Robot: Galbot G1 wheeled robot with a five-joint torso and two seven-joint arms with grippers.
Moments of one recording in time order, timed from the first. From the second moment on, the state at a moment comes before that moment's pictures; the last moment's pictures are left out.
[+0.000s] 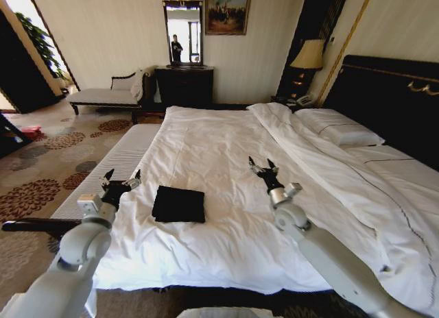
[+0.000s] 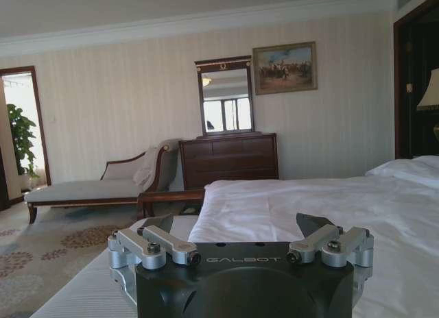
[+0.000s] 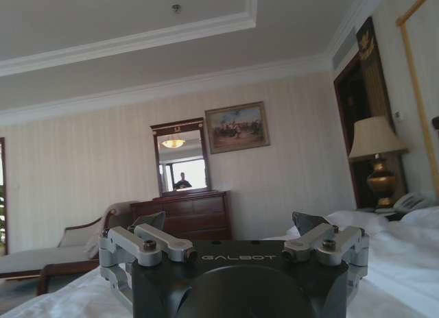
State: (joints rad) left arm 1.44 -1.06 -0.71 -2.28 -0.48 0.32 -0.22; right arm -1.11 0.83 0.30 1.96 0.74 0.16 0.35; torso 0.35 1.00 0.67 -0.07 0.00
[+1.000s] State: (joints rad) left arm 1.57 -1.23 -0.62 -2.44 -0.28 0.36 -0.30; right arm -1.85 1.23 0.87 2.39 0.40 0.12 0.25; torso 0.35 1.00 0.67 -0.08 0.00
